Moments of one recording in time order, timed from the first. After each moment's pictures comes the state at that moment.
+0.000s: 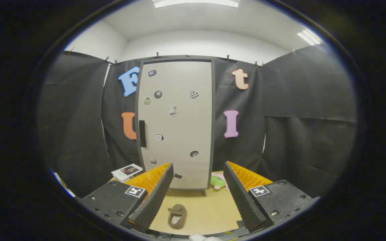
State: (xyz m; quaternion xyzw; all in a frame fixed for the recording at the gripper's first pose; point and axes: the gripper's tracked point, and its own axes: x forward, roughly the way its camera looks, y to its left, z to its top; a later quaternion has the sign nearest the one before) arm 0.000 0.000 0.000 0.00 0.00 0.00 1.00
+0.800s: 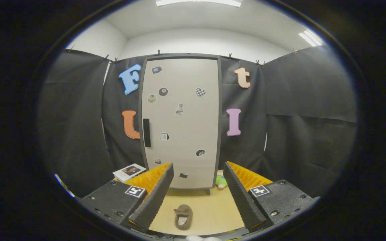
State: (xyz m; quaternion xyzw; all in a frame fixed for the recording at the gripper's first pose) arm 0.018 0.044 -0.007 0.01 0.01 0.00 1.00
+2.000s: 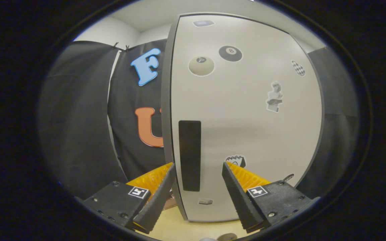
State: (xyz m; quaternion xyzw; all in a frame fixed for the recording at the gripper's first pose) arm 0.318 0.251 0.008 0.01 0.02 0.09 1.00
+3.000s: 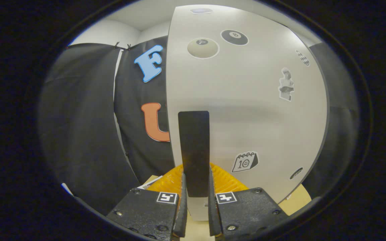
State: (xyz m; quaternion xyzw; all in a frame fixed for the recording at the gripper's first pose) arm 0.283 0.248 -0.009 0.01 0.04 0.13 0.99
